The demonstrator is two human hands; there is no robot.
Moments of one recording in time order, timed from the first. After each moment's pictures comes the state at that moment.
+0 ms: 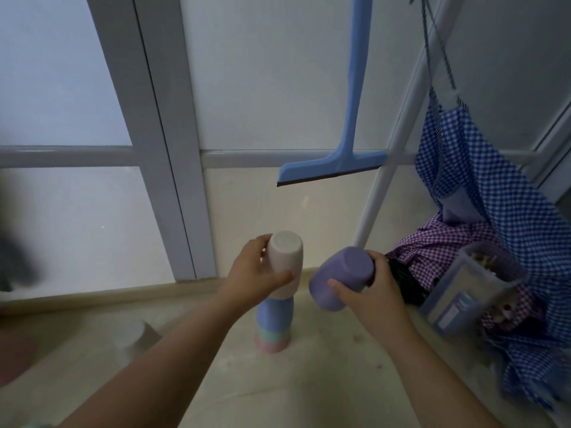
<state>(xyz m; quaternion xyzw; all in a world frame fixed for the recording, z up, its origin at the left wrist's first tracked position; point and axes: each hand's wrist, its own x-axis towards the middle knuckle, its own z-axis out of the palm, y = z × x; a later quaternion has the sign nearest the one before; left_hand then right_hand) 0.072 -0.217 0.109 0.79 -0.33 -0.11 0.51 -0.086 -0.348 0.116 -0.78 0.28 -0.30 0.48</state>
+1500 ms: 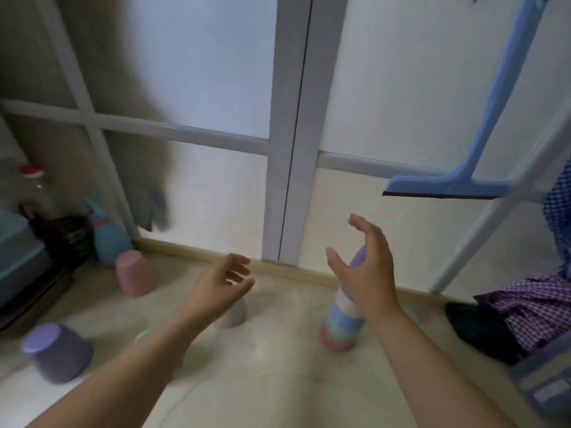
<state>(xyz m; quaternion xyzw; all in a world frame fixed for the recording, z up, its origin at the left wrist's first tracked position) 0.082 -0.027 0.095 0.84 -0.16 -0.05 0.52 0.008 -0.251 0.135 -0.85 0.07 -0.36 0.38</state>
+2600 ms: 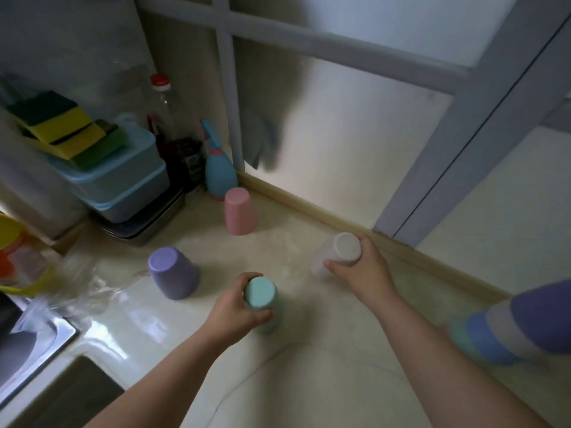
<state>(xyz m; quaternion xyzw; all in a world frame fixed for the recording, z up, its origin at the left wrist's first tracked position) 0.079 0.118 -0.031 0.85 0.03 -0.10 0.51 0.133 -0.110 0.004 -0.87 0.11 -0.01 0.48</state>
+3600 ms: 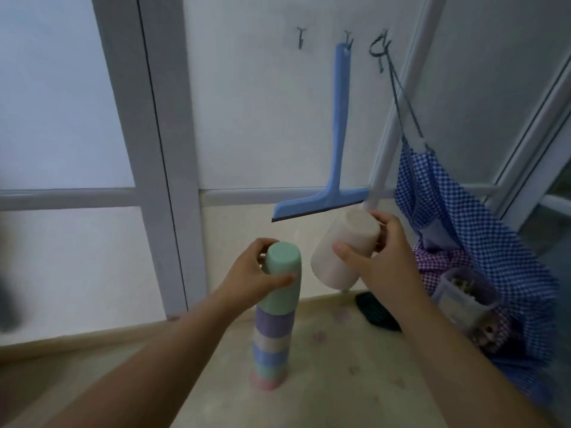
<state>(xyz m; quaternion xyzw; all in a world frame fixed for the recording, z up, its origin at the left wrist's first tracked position) 0.087 -0.217 0.162 0.72 -0.37 -0.15 0.57 -0.072 -0.341 0.224 -0.79 0.25 -0.38 0.42</state>
